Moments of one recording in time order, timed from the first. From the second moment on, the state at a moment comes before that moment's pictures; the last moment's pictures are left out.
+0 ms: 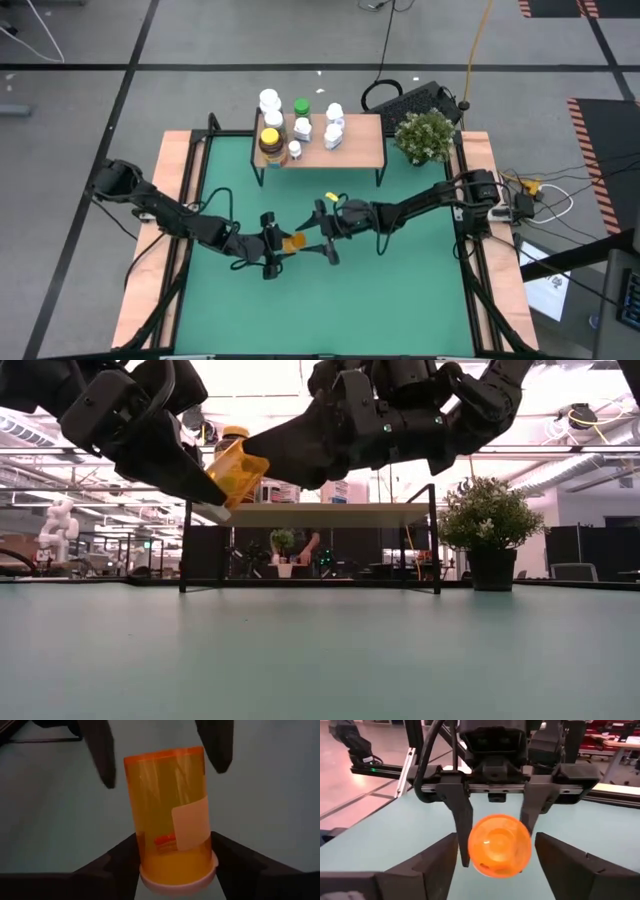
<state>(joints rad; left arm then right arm) -0.39 1.40 0.59 0.16 -0.42 -0.21 0.06 1.91 0.93 0.79 -0.19 -0.06</state>
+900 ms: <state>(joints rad) -0.42 1.40 0.59 0.20 -0.39 -0.45 -0.05 1.91 0.90 0.83 -0.39 0.29</state>
